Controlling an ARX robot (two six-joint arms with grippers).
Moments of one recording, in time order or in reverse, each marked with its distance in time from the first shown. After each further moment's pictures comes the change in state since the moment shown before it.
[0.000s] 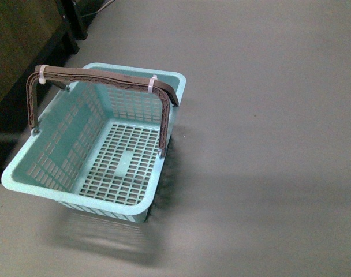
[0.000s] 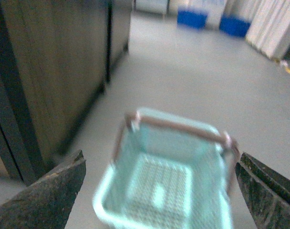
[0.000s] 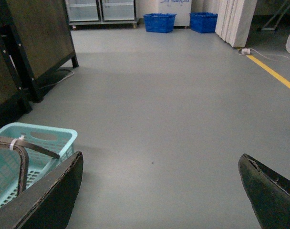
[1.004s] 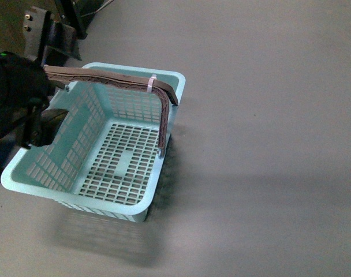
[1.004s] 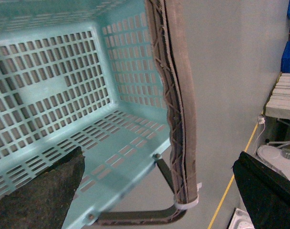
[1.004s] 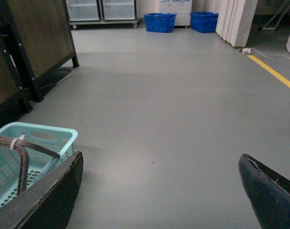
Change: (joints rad) left arm -0.228 1.907 0.746 0.718 -0.111 -1.196; right arm 0.000 0.000 0.000 0.000 -0.002 0.000
